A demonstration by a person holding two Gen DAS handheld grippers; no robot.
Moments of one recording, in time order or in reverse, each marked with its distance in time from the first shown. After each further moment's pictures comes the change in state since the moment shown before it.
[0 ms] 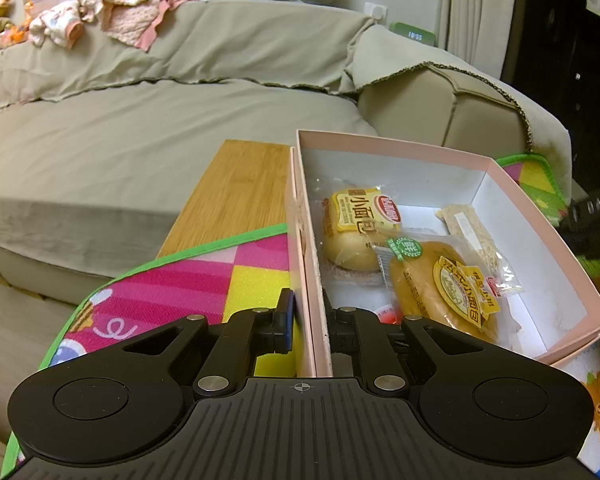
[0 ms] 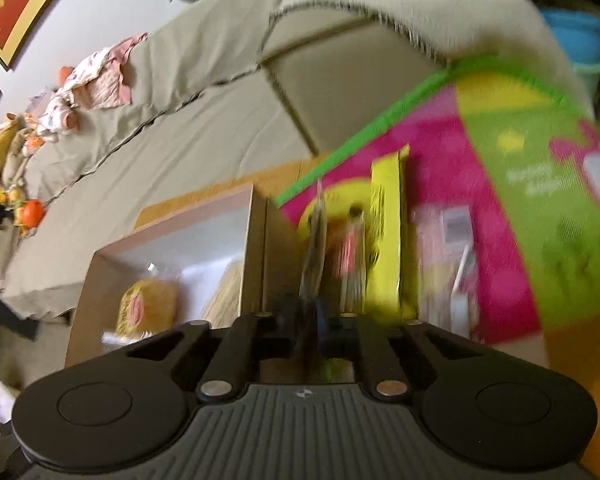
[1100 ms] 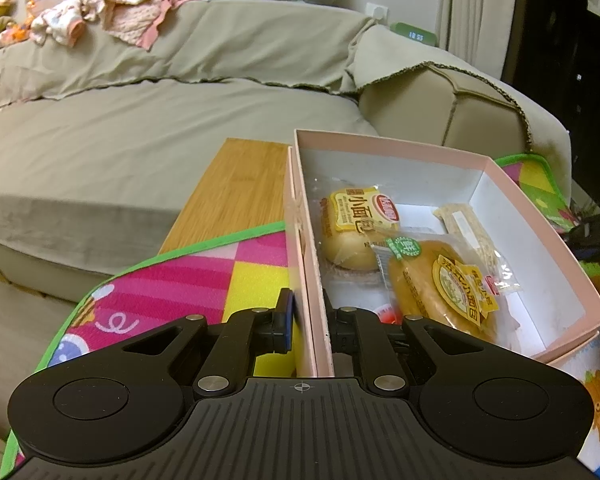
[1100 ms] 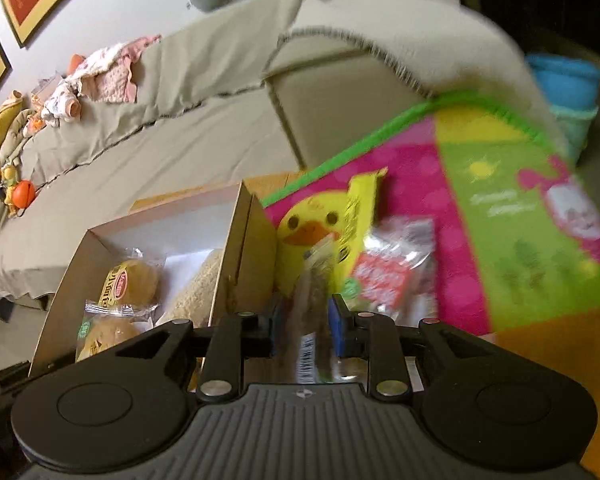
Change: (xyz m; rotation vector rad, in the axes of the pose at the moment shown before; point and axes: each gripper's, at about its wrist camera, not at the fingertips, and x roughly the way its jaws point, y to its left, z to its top) left arm -0.003 -0.001 -0.001 -0.003 0.002 0.002; right arm -0.017 -0.001 -0.015 -0.112 -0.074 -0.057
